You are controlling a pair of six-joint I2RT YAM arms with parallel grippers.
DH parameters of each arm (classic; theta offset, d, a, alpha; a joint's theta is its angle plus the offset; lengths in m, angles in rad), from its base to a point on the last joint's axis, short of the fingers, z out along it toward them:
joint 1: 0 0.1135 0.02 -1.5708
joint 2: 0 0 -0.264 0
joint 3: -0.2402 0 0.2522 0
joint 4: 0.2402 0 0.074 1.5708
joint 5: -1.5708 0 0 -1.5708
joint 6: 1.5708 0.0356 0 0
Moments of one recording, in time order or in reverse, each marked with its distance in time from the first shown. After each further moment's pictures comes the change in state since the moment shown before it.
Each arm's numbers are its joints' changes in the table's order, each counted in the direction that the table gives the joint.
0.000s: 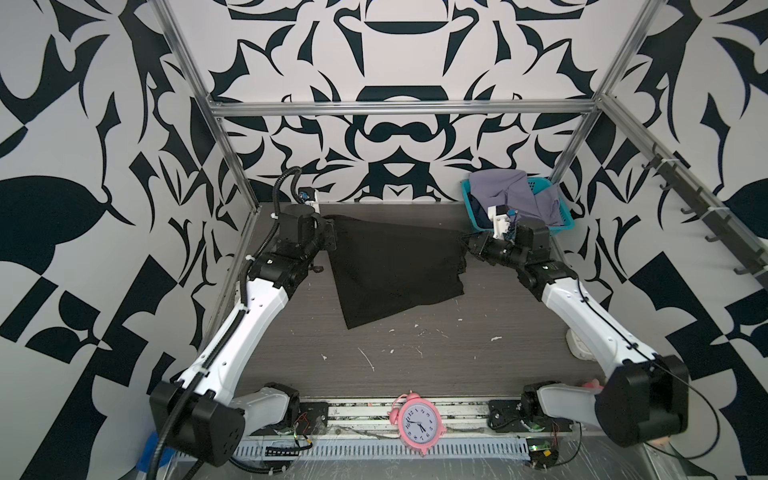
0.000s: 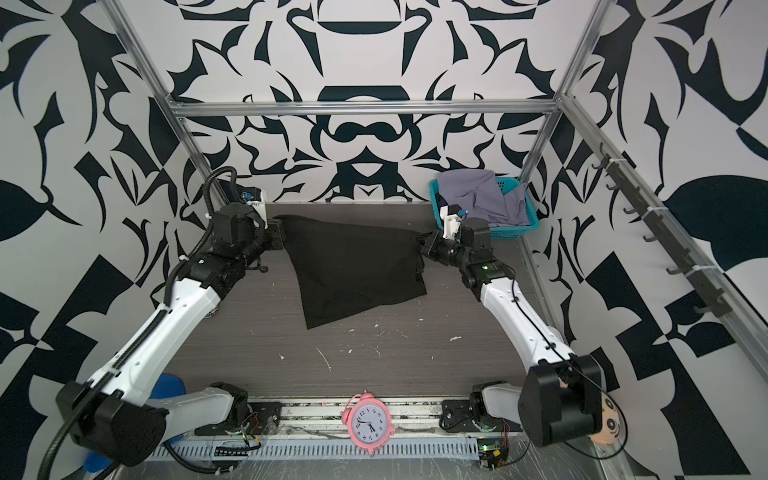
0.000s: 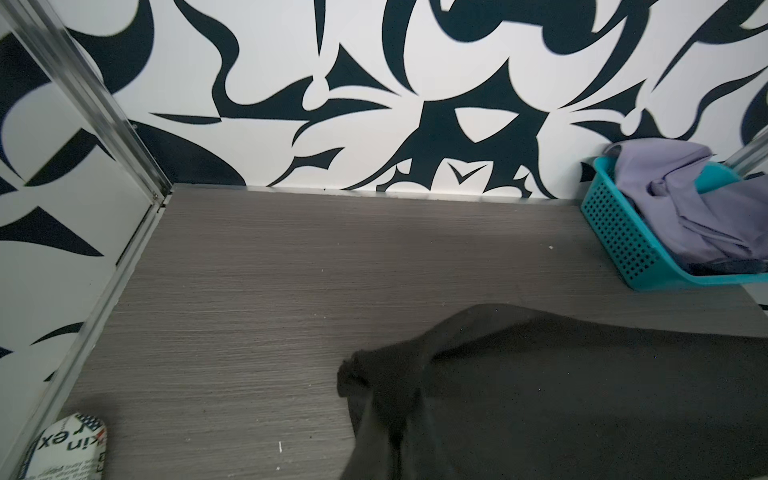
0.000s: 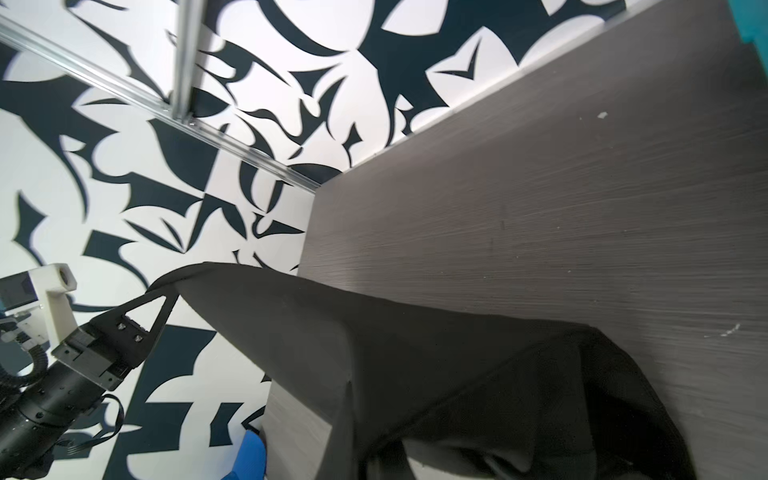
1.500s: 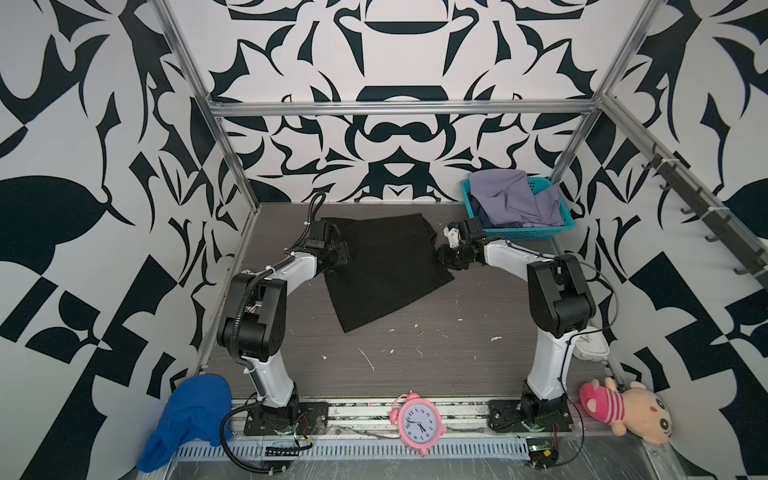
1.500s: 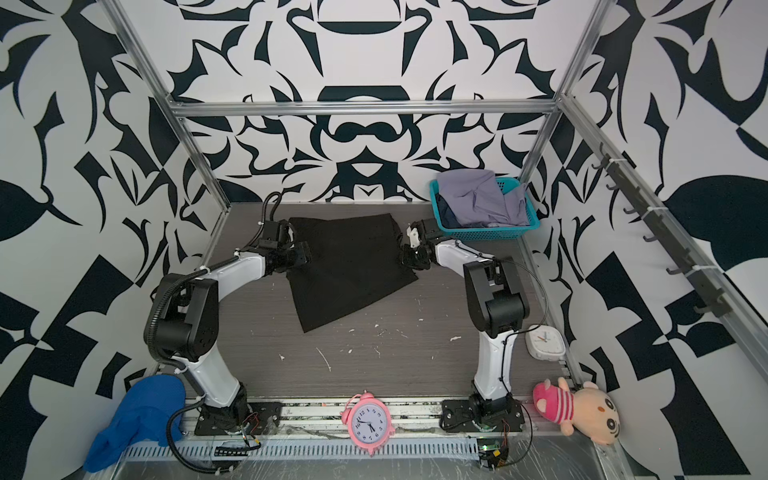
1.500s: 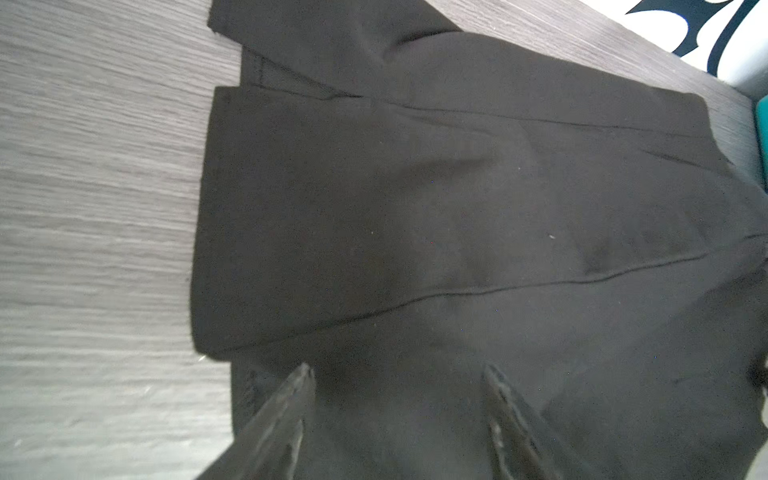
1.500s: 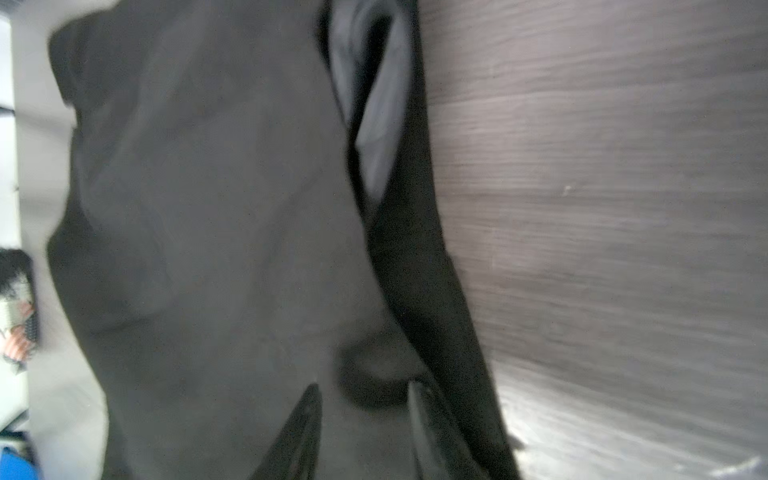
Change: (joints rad) left arm 0.085 0.518 0.079 -0.180 -0.220 -0.223; right arm 0.108 0.648 -0.299 0.225 -0.181 -0.338
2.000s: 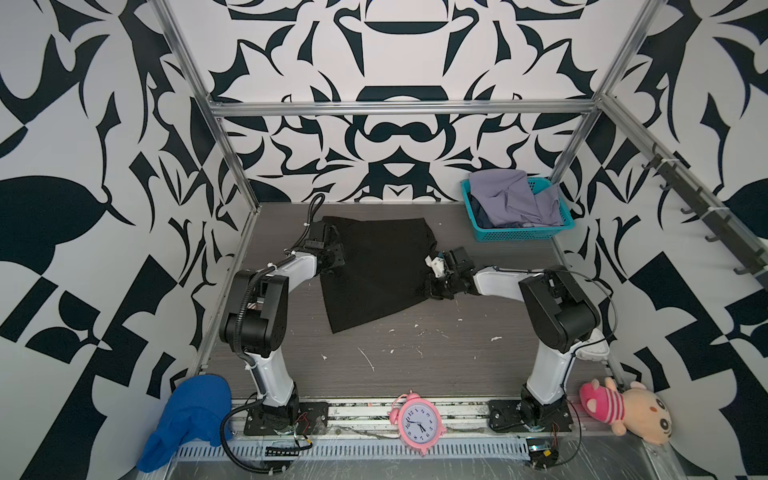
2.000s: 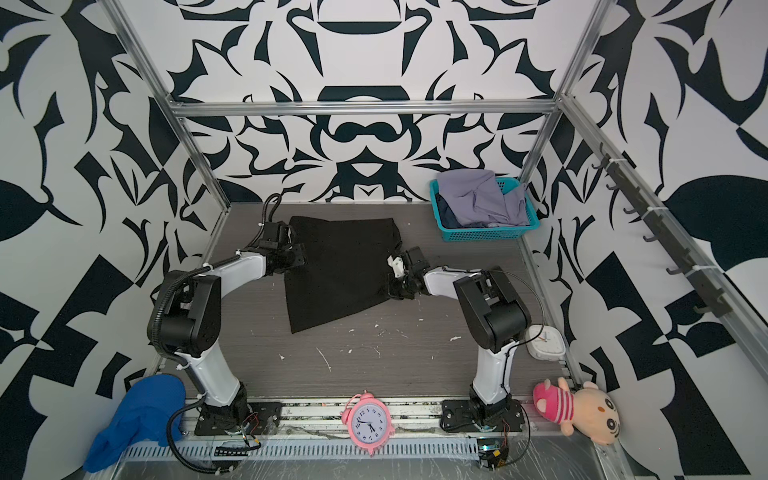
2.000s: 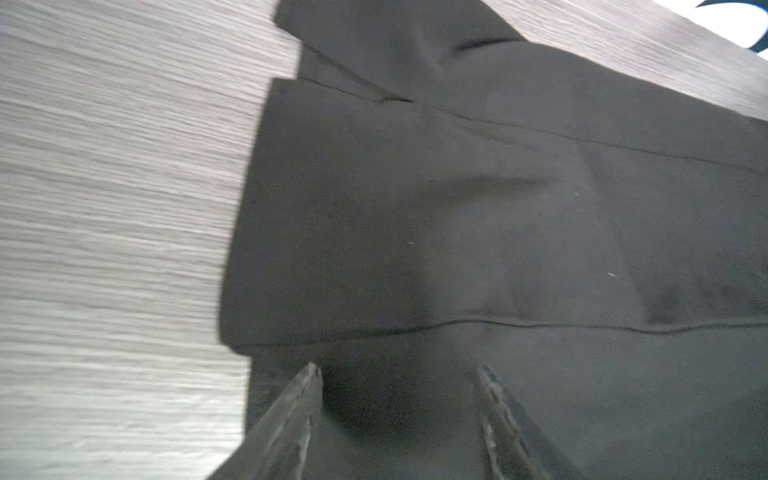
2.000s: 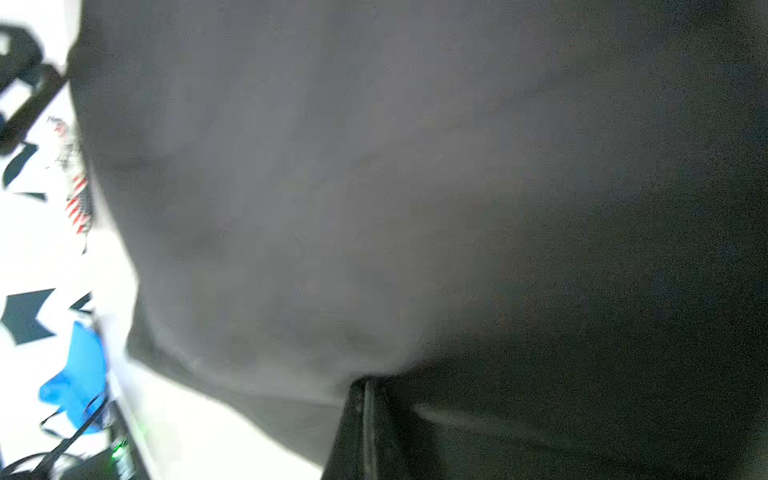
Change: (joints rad) left arm 0.022 0.019 0.000 0.000 0.102 0.038; right arm 0.207 -0.100 0.311 -0.230 0.139 0.133
